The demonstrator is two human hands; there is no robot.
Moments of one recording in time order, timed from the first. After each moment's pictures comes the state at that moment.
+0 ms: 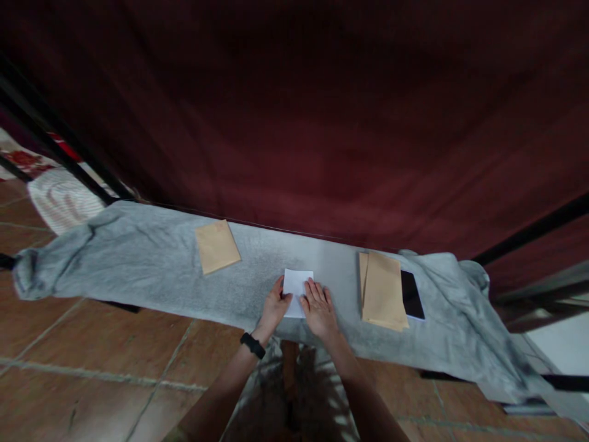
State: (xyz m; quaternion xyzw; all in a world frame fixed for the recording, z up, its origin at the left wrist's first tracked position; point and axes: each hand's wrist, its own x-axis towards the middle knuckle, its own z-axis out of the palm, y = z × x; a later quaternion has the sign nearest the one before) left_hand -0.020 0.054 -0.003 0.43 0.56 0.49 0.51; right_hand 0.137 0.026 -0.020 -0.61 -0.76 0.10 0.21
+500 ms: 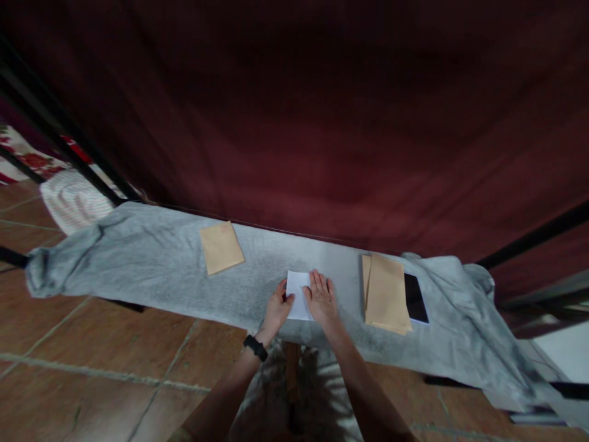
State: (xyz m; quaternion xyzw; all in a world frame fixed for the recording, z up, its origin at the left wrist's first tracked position) left_hand -0.024 0.047 -0.002 0.43 0.58 0.49 0.49; right_hand 0.132 0.062 -0.024 -0.63 -0.74 0.09 0.23
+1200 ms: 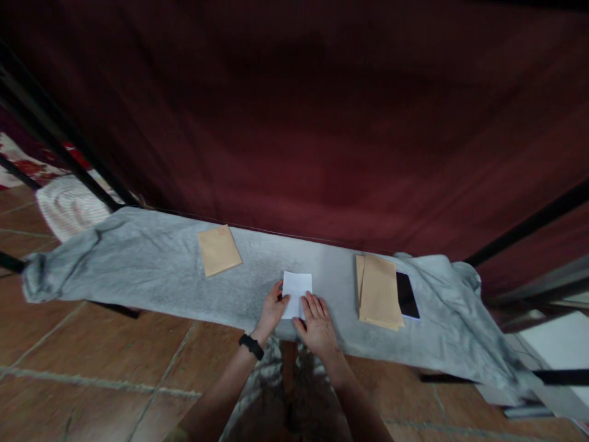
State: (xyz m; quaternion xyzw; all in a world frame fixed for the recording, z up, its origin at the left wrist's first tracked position) left_hand -0.023 0.047 -0.005 0.38 0.58 0.51 0.51; right_hand 0.138 -0.014 -0.015 -0.57 -0.79 0.07 0.23
